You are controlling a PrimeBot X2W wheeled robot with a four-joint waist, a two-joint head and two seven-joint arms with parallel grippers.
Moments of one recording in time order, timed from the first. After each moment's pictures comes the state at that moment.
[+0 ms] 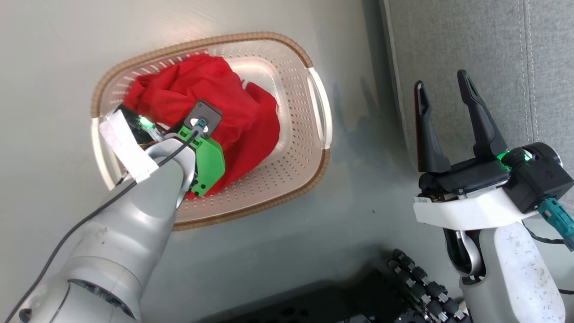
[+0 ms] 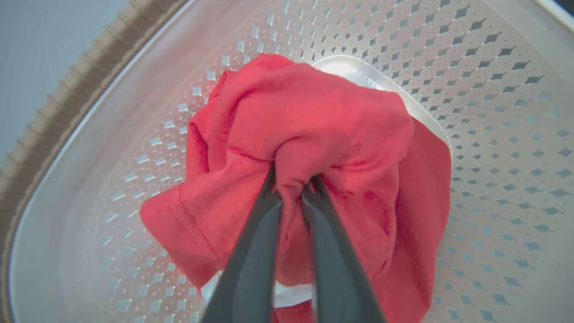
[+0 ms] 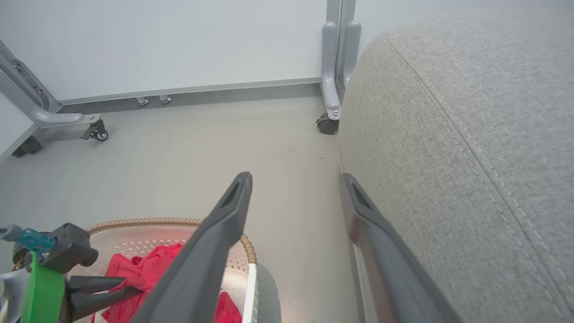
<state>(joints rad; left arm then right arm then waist) -1.03 0.06 -0.82 1.29 -0.20 -0.05 -0.20 -0.27 -0.05 0.12 -0.12 0.14 0.13 -0.26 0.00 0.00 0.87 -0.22</state>
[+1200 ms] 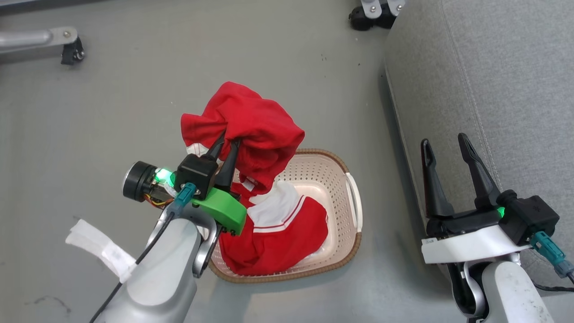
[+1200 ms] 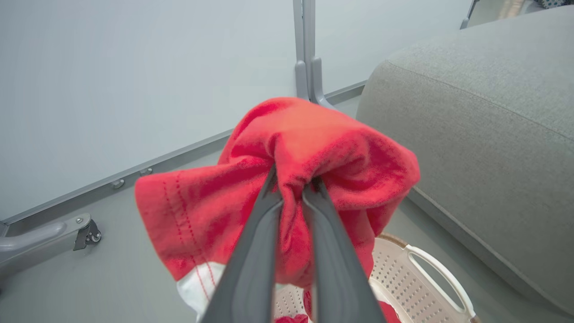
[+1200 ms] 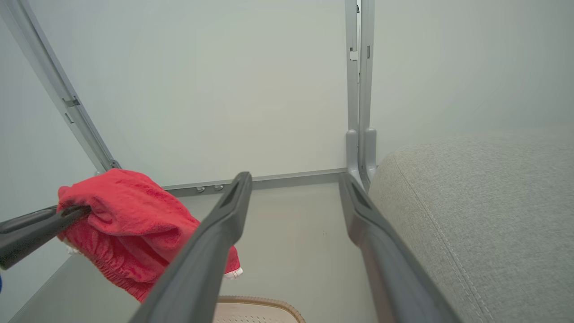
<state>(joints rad) -0.55 0.14 -0.54 0.52 -0.24 0.01 -0.26 -0.11 -0.05 0.07 -0.03 0.17 0.13 -0.26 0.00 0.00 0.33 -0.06</state>
